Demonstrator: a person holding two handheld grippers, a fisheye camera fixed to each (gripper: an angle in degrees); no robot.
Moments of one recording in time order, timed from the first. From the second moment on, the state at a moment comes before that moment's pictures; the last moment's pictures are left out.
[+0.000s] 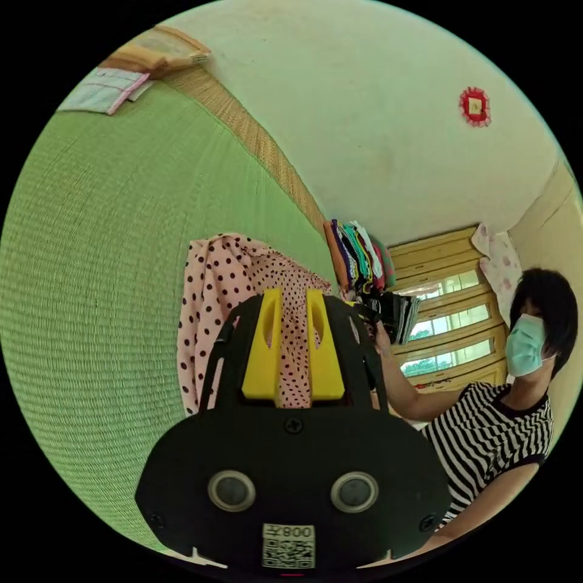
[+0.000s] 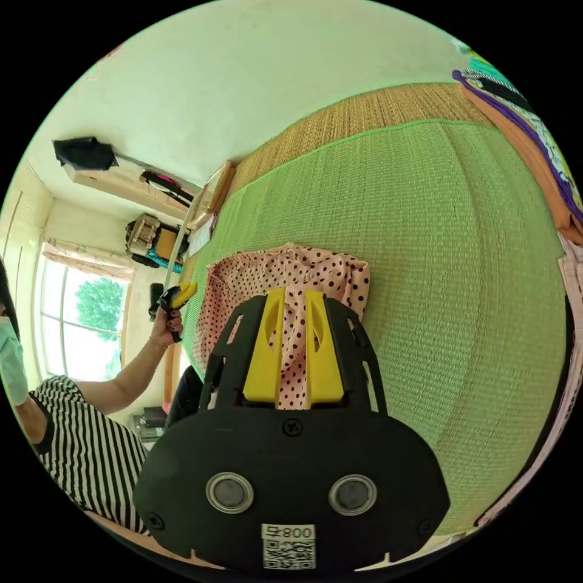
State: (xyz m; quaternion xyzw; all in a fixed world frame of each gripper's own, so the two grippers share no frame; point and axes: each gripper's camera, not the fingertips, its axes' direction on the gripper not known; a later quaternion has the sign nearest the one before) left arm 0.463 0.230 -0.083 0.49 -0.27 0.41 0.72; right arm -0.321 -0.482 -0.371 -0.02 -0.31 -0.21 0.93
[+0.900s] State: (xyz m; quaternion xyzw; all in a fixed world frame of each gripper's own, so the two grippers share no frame) left arm 0.627 0.100 0.138 0.41 -0.63 0.32 0.58; right arm -0.452 -0.403 -0.383 0.02 -0.06 -0.34 0.94
